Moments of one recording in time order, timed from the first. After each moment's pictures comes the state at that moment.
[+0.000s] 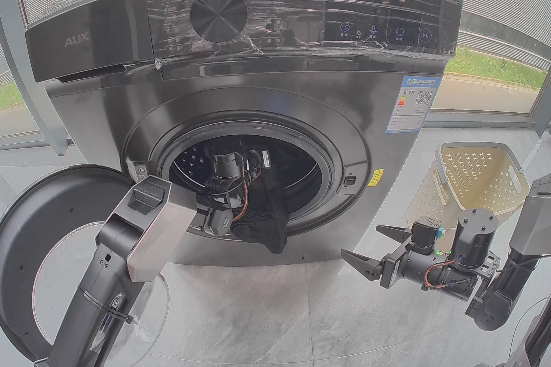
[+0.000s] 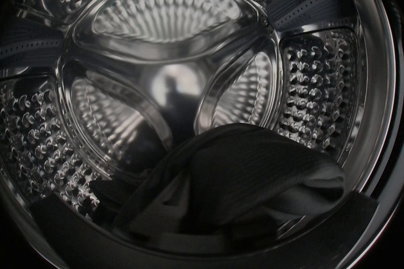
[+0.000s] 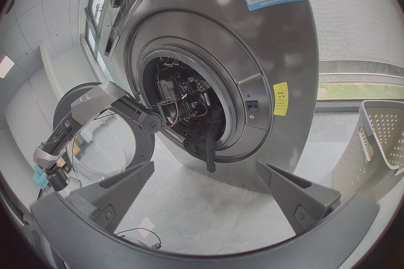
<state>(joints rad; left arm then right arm) -0.43 2.77 -1.94 -0.96 0.19 -0.07 0.54 1.98 -0.23 -1.55 0.16 0.14</state>
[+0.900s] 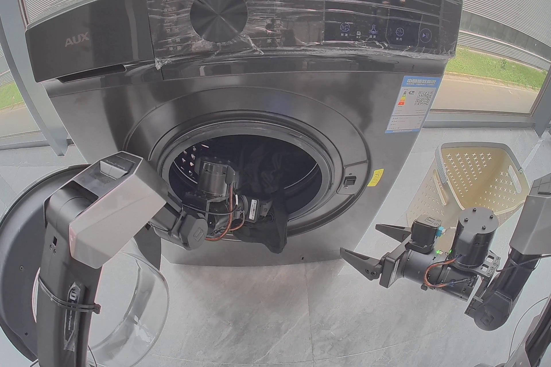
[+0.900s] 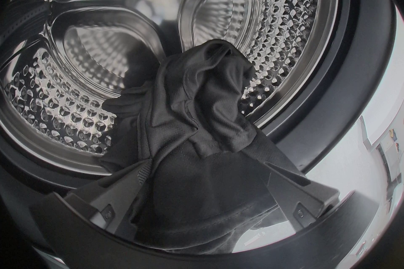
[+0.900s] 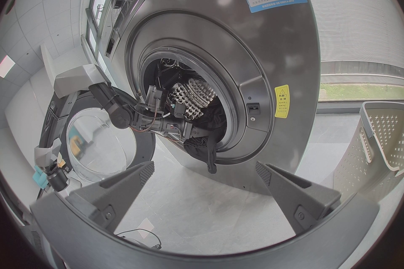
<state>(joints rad) -0.43 2.46 -1.36 -0.64 0.07 -0.01 0.54 1.98 -0.23 -1.55 0.16 0.14</state>
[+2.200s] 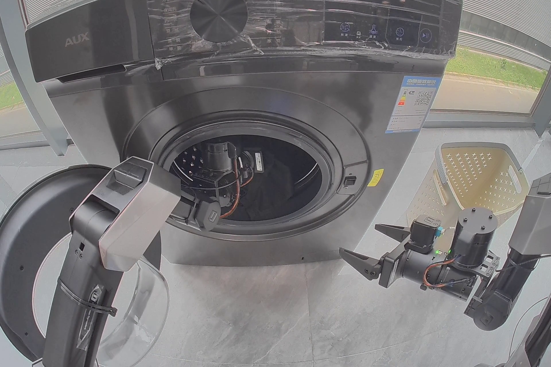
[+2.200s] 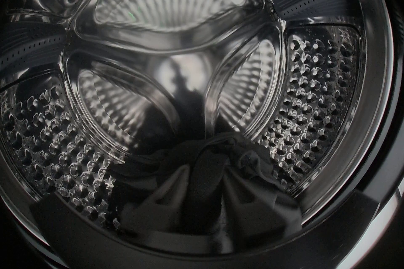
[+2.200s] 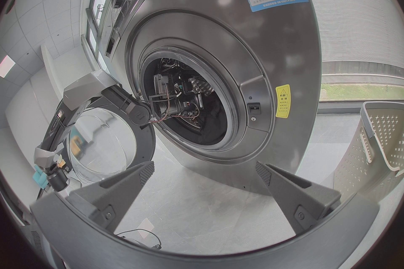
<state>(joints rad) -0.42 2.61 -1.71 -0.85 0.17 -0.10 0.54 1.98 -0.24 -1.55 0.16 0.14</state>
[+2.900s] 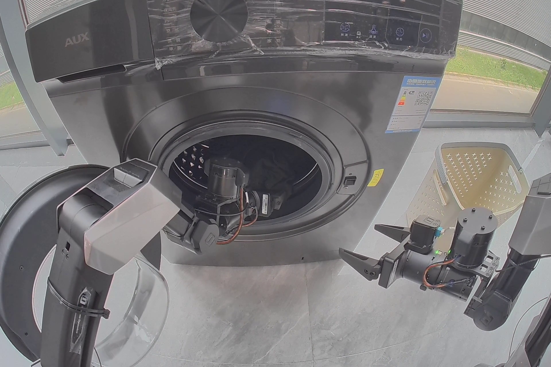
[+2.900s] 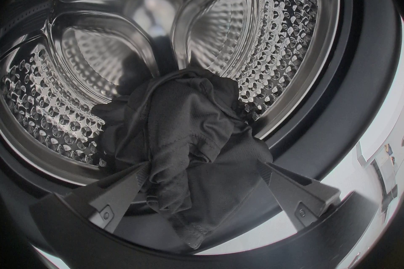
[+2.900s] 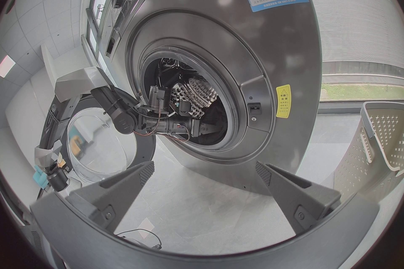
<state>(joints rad) -0.47 2.51 -1.41 -0.75 0.06 -0.09 0.54 1.98 -0.24 -1.55 0.16 0.14</state>
